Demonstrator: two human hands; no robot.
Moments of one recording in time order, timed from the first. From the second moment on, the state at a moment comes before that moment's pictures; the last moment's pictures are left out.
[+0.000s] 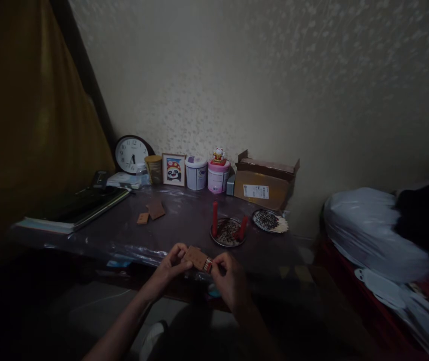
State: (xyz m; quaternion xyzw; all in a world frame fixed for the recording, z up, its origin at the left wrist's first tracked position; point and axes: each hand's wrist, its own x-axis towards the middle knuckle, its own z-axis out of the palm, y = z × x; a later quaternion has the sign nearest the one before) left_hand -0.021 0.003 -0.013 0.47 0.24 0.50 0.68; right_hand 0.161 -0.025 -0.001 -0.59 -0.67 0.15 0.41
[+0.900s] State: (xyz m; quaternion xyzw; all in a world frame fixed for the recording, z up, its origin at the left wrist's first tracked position) left_hand -0.022 0.004 -0.013 0.36 0.20 0.52 0.74; right_hand 0.168 -0.027 0.010 -0.55 -0.63 0.28 0.48
